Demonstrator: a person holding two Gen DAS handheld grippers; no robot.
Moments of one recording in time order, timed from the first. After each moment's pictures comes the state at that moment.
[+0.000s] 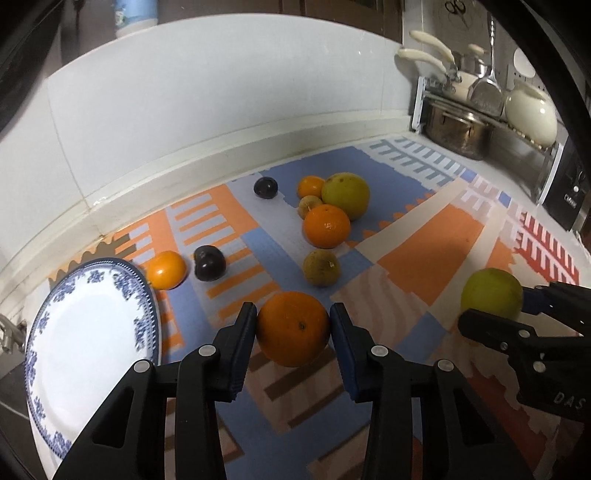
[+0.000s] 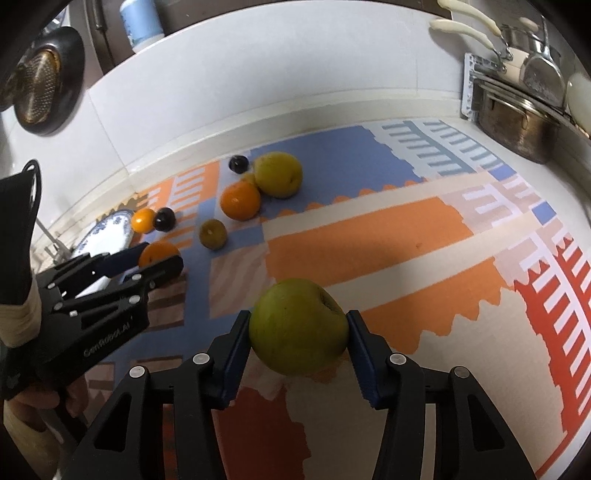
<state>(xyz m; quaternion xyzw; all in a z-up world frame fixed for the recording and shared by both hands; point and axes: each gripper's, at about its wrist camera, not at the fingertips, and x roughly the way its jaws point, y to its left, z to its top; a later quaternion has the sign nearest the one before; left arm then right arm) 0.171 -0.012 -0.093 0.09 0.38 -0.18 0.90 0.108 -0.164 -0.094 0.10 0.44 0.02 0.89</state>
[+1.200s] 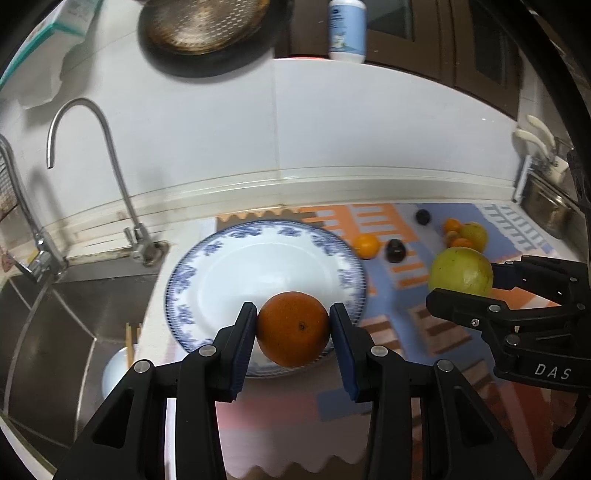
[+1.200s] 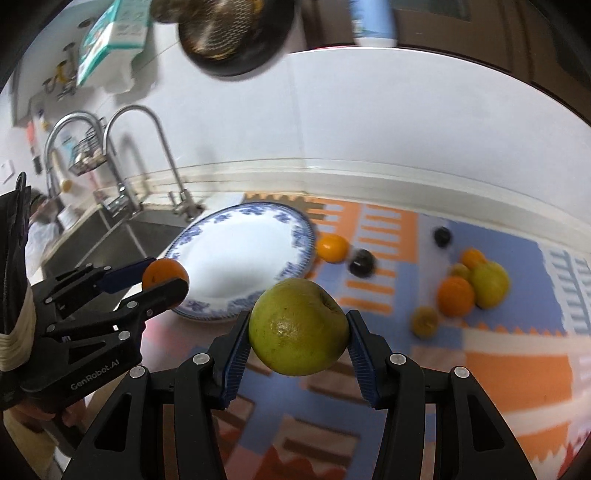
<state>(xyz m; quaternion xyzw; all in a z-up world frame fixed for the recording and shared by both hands) 0.102 0.123 -0.059 0.01 0.34 0.04 0.94 0.139 -0.024 -0.050 -0.03 0.38 0.29 0.88</state>
